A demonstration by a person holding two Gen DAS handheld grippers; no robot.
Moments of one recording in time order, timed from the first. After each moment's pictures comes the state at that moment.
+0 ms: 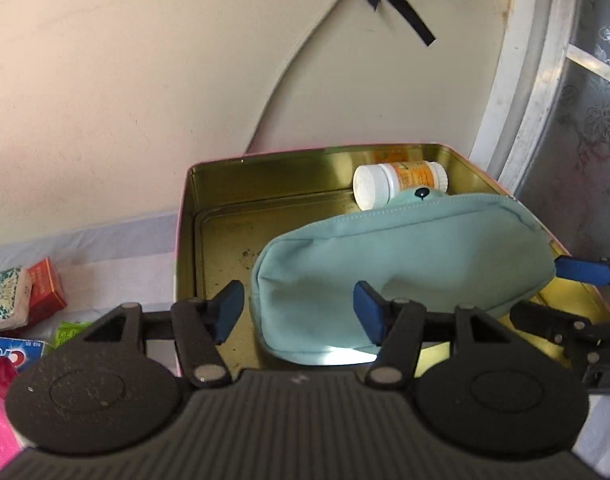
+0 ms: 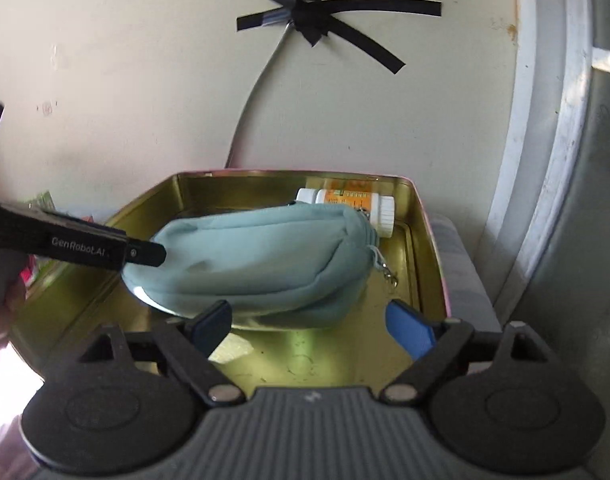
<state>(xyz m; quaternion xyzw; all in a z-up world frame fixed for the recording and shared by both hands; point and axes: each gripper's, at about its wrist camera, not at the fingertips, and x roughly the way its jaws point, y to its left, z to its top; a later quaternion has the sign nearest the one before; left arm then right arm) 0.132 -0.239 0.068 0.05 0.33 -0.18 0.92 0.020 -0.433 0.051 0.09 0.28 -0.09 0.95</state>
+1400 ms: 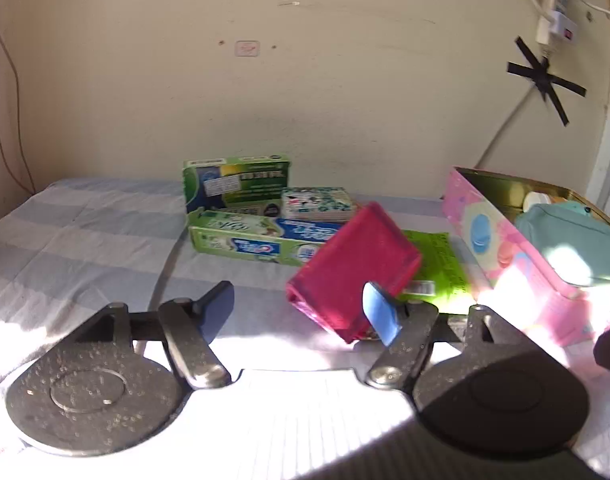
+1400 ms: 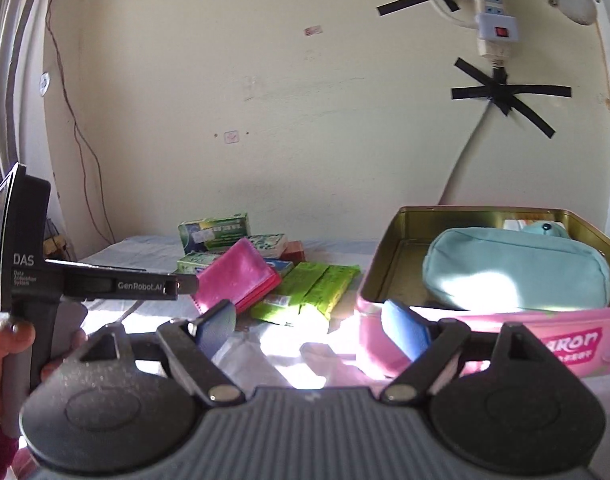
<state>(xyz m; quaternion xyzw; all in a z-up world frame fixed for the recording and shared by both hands) -0.006 -0.002 0.053 -0.03 0.25 0.01 0.97 -0.014 -0.185 0.060 0.05 0.20 0.03 0.98</state>
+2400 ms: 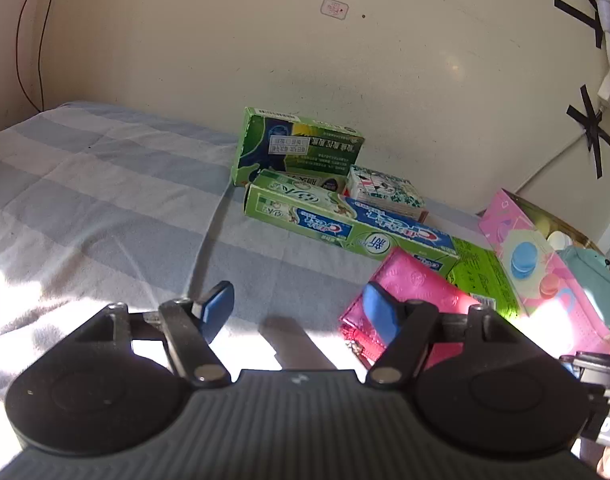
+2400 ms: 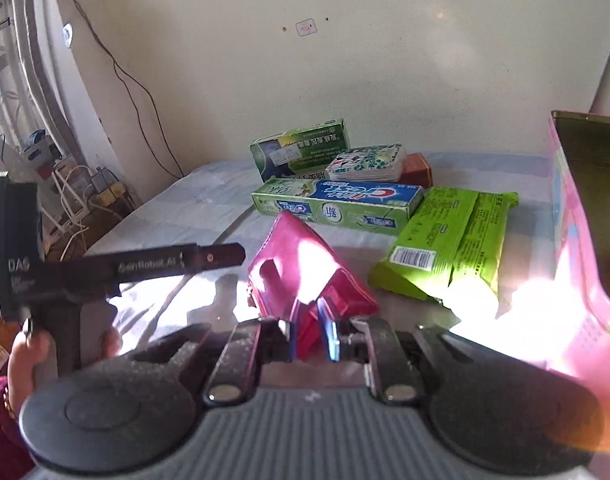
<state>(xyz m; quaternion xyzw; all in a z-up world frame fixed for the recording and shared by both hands) 0.019 0.068 0.023 -0.14 0.28 0.00 0.95 0.084 -0.142 0.033 0.09 0.31 0.14 0.94</state>
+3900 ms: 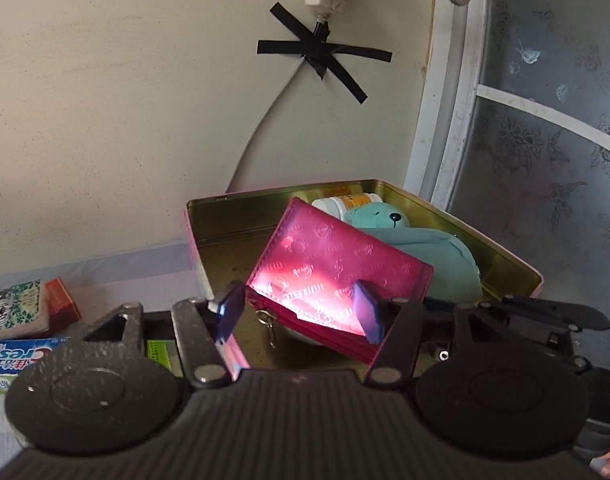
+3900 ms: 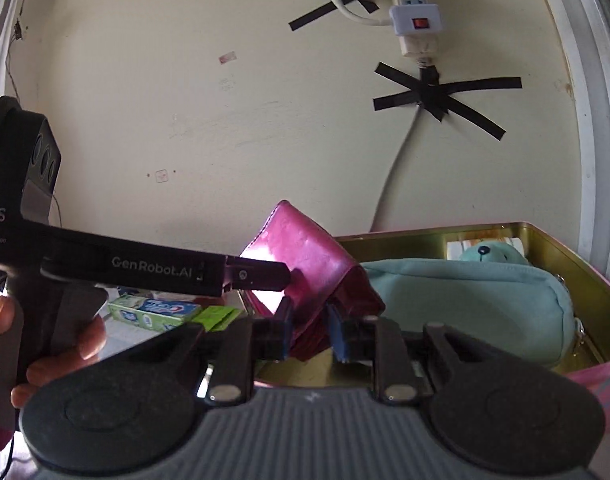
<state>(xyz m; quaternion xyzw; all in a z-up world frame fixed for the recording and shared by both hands) 0.072 -0.186 0.070 0.03 0.25 -0.27 0.93 0.014 -0.322 0.059 0.11 0.15 -0.03 0.98</state>
